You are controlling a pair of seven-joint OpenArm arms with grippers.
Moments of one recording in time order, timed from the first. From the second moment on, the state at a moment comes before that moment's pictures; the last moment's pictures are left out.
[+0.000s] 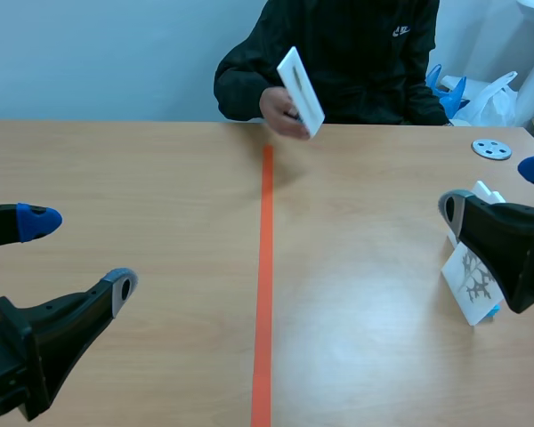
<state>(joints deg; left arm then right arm) 46.7 -32.3 -8.6 120.3 -21.4 -26.4 -4.5 -35.7 24.0 23.8 114.1 33.3 41.6 -8.8</state>
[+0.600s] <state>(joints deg) 46.7 -32.3 -8.6 120.3 -21.4 -26.4 -3.9 -37.1 24.0 16.7 116.0 30.1 37.9 -14.0</state>
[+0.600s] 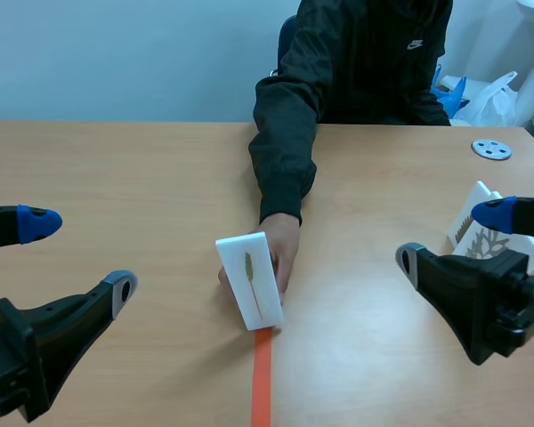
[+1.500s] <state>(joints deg) 46.7 -32.3 -8.6 120.3 -21.4 -26.4 -1.8 -37.1 24.0 15.2 116.0 26.7 30.9 -9.8</state>
